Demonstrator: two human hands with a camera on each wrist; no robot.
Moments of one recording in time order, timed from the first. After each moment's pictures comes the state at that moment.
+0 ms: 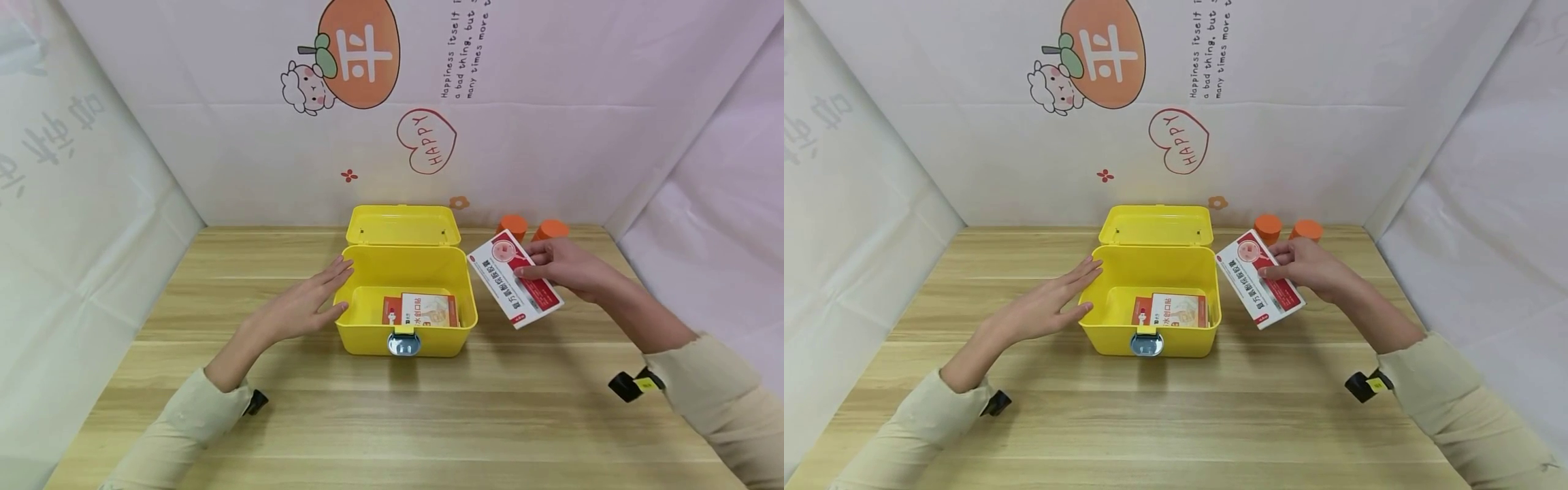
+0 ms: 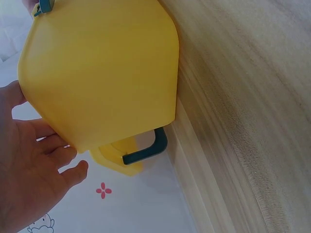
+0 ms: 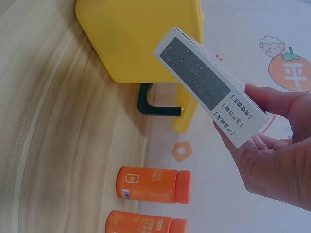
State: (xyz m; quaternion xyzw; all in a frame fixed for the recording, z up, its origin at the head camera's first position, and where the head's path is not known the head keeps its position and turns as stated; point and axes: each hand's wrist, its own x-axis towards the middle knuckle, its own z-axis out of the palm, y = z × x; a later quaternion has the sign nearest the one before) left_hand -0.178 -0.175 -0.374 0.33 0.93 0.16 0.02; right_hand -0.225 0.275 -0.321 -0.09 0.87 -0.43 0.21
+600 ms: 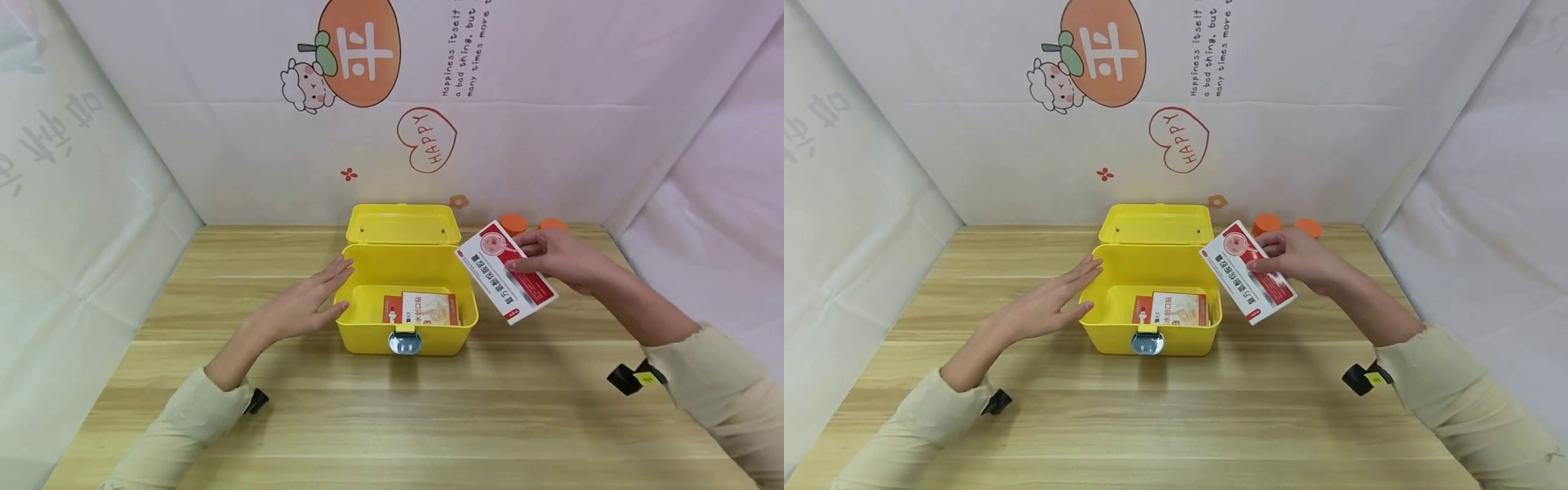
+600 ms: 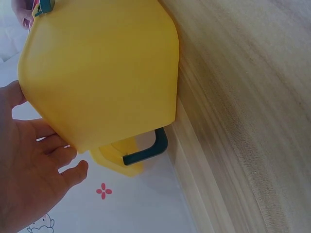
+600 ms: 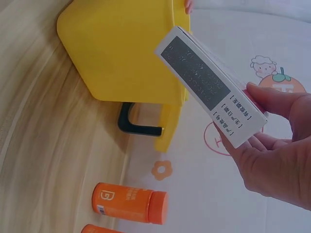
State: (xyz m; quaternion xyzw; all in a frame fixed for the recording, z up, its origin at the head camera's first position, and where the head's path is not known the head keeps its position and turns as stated) left_hand -0.179 -0.176 -0.376 0.33 0.93 0.16 0.02; right_hand -0.214 0.253 -0.296 -0.13 0.87 -0.43 0.20
